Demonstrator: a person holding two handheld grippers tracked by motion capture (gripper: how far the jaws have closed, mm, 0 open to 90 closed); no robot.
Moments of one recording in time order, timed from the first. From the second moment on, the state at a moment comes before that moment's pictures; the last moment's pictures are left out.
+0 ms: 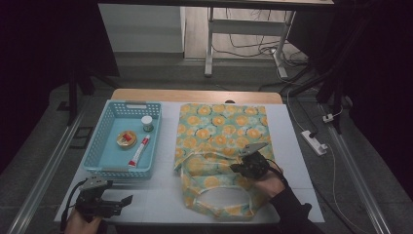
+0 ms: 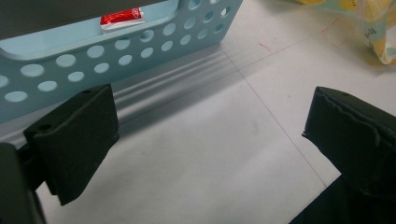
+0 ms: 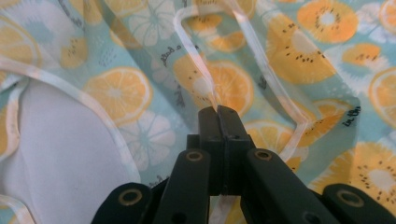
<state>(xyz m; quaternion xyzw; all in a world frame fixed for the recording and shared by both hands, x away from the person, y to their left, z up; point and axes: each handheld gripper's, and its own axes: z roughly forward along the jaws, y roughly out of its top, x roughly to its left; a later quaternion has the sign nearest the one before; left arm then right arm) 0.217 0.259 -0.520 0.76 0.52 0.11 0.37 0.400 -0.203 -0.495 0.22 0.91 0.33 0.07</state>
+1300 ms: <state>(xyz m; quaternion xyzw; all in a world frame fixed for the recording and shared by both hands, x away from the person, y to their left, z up) 0.219 0.267 -0.521 0.75 0.53 0.12 0.38 0.440 -0.166 -0.406 0.21 0.89 0.40 0.08</state>
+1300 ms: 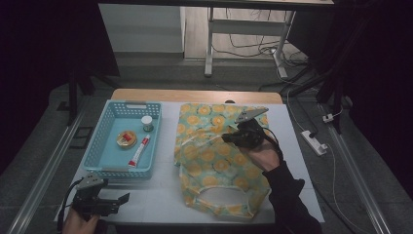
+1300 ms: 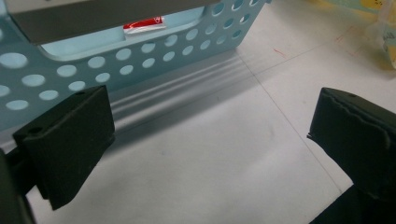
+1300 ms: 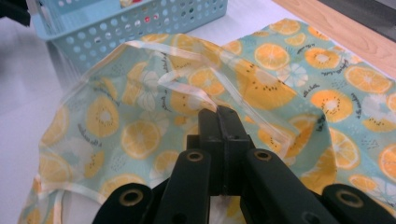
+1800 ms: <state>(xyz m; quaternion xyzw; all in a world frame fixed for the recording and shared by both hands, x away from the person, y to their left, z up) 0.219 0.274 -0.522 0.74 0.52 0.09 0.41 0.452 -0.162 -0.392 0.22 0.88 0.40 0.08</state>
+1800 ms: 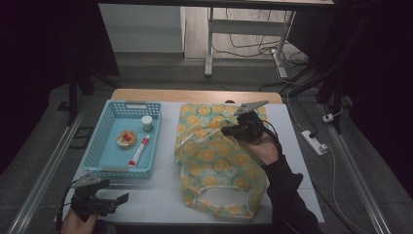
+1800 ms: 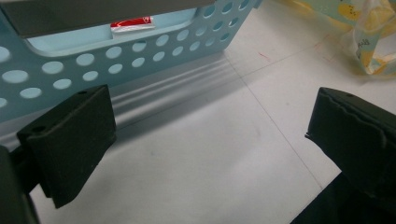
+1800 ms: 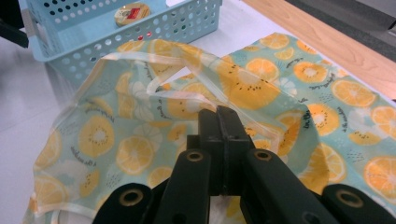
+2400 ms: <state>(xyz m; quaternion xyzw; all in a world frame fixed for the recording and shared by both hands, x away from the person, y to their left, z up) 0.216 0.273 -0.521 0.75 0.52 0.10 0.40 0.450 -0.163 -0.391 0.22 0.88 0.41 0.08</state>
